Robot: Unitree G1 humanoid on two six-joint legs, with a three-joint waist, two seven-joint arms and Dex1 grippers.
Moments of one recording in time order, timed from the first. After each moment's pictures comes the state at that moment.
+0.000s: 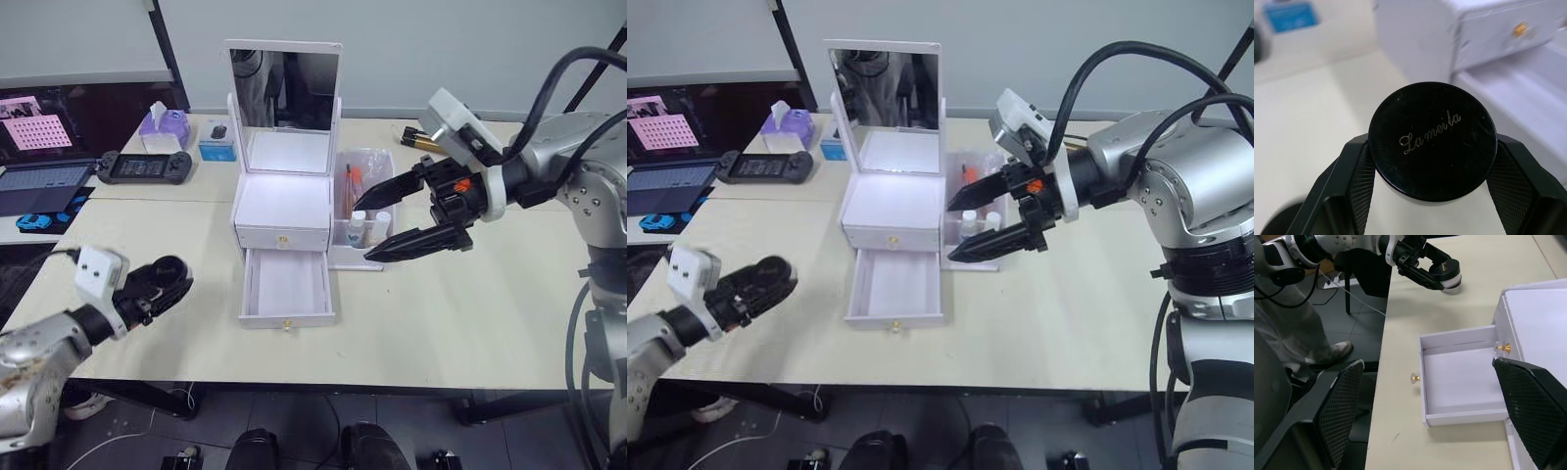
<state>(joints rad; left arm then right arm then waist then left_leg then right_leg) -0.03 0.79 0.39 -0.30 -0.56 0.56 -0.78 -1.11 -0.87 0.21 -0.14 0.65 1.04 1.38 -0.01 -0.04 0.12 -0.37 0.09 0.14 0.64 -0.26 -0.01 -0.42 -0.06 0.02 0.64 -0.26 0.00</state>
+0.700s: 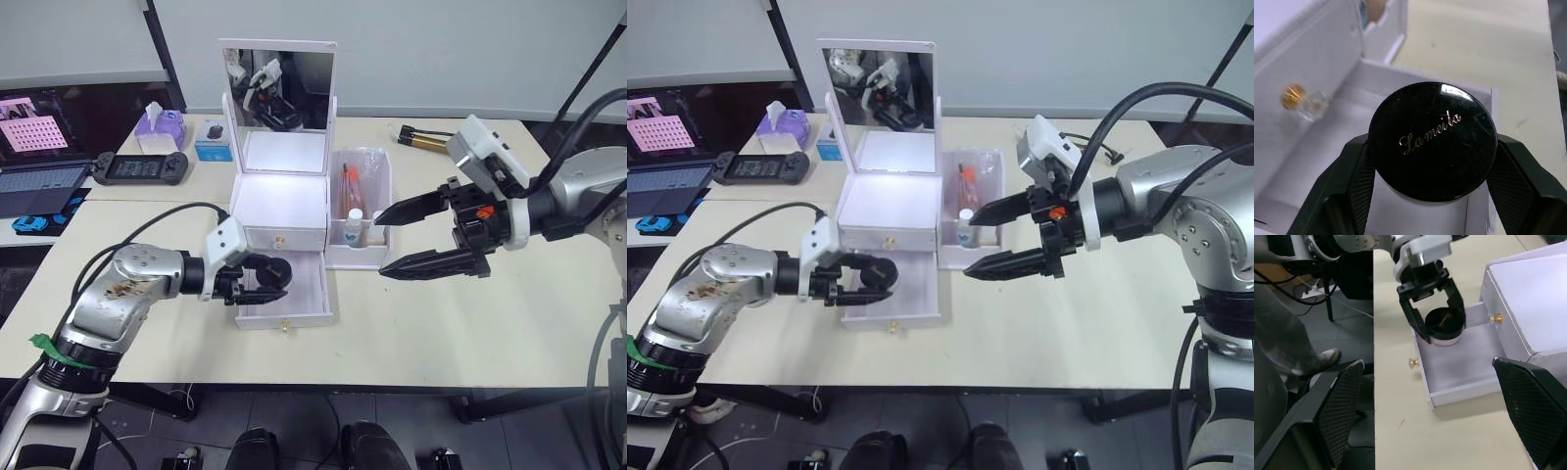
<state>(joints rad) -0.47 0.79 -0.18 -0.13 -0.39 0.53 -1.09 -0.92 -0.96 0.04 -0.34 0.80 1.17 1.21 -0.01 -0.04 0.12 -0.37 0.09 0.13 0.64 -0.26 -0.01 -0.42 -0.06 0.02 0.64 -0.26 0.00</state>
